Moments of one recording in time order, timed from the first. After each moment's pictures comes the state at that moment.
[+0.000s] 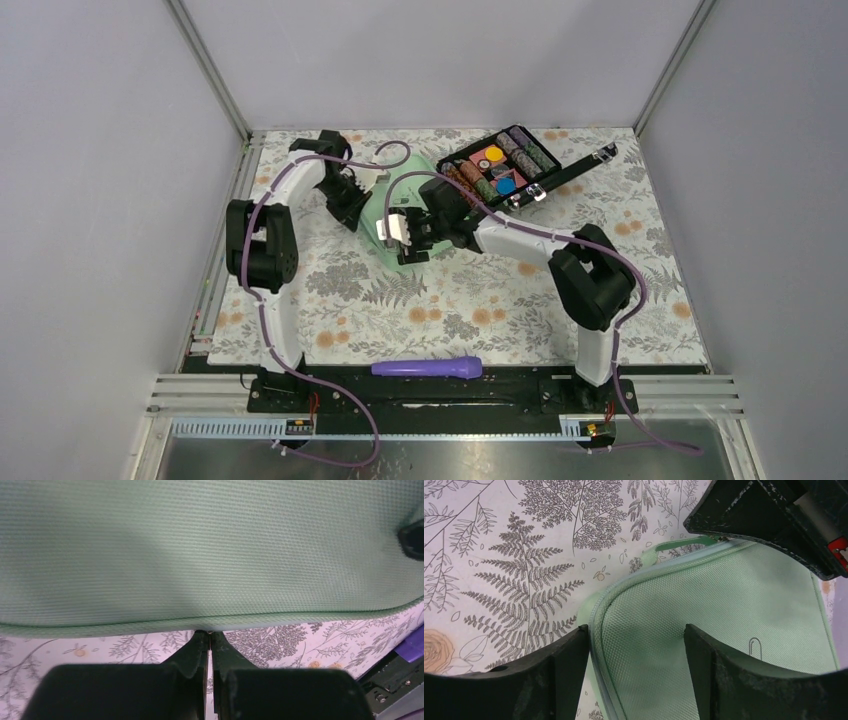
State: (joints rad) left arm -0.16 2.05 1.72 -1.12 0.40 0.72; right arm 0.77 1.91 1.33 -0.13 -0.55 -0.98
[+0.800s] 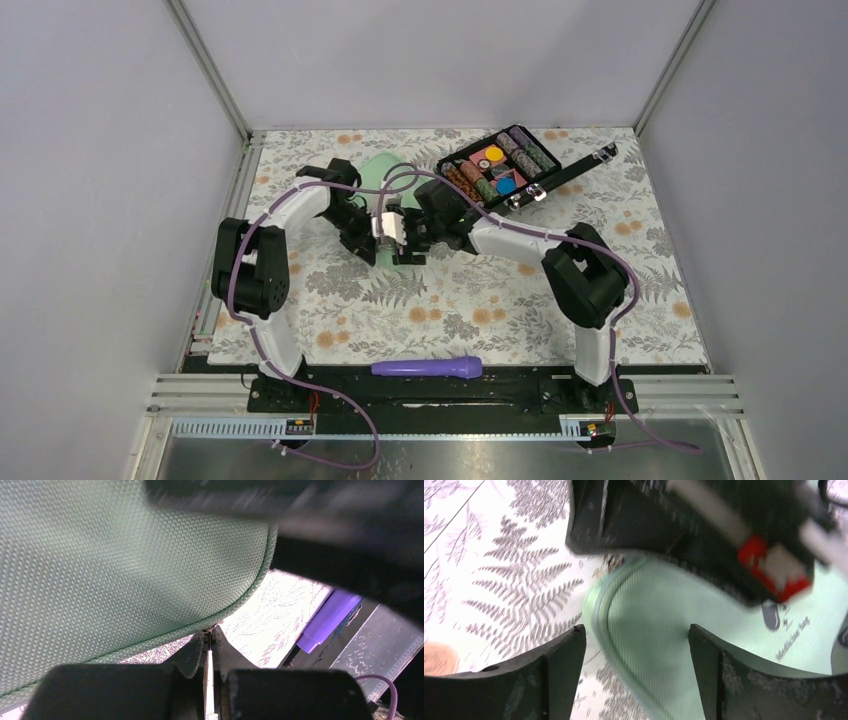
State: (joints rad) left arm -0.25 1.83 1.38 -1.05 0.61 0.57; right arm 0.80 1.96 1.36 -0.11 -0.48 -0.86
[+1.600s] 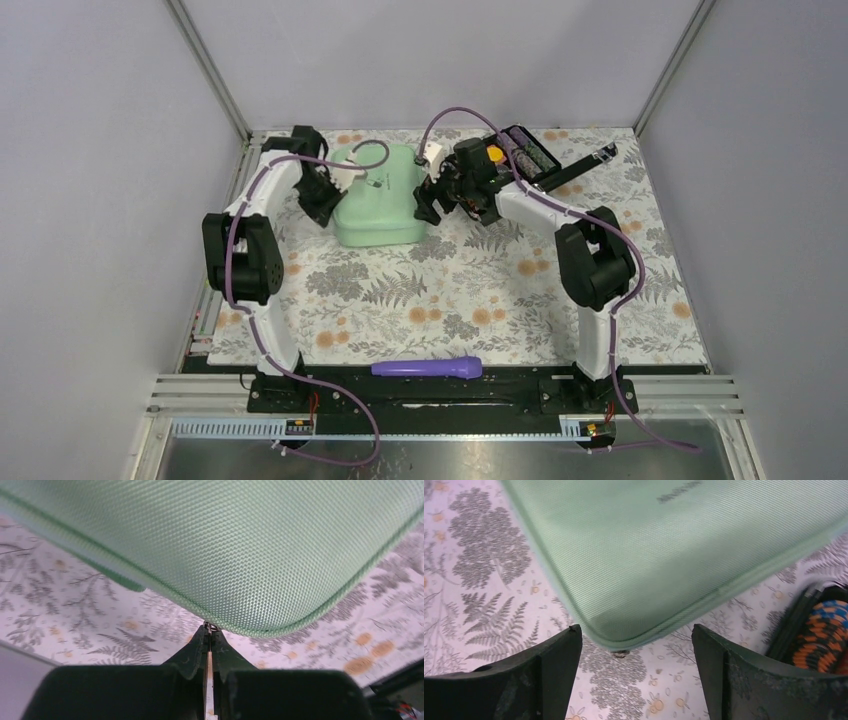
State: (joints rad) left arm -0.07 1.93 1.68 -1.15 0.24 0.80; right arm 0.55 2.00 1.50 -0.15 -0.52 -0.30
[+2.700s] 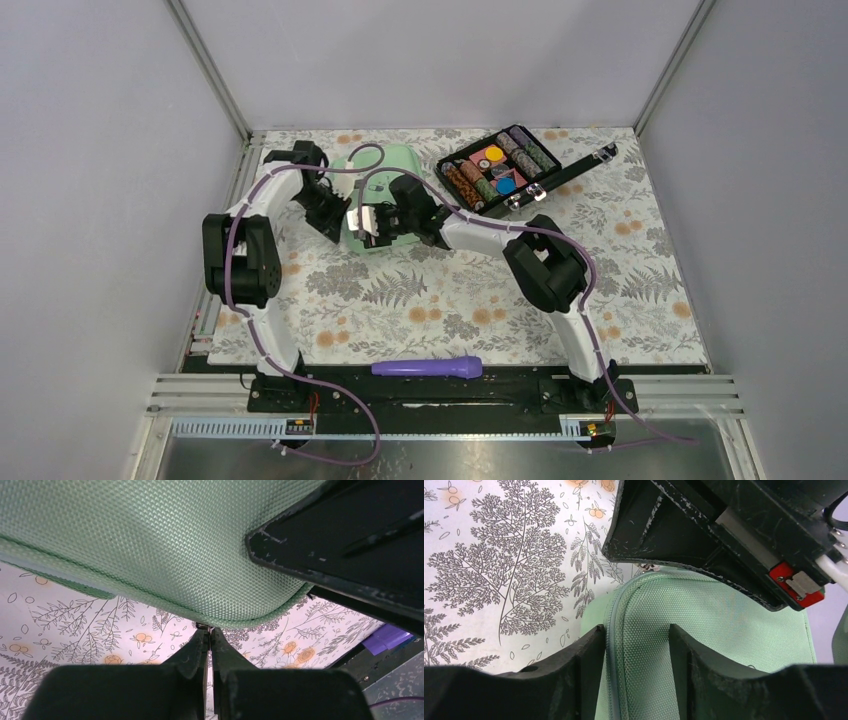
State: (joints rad) left arm -0.07 1.90 1.54 -1.11 0.39 0.62; right arm 0.82 2.19 1.57 0.10 -0.56 -0.90
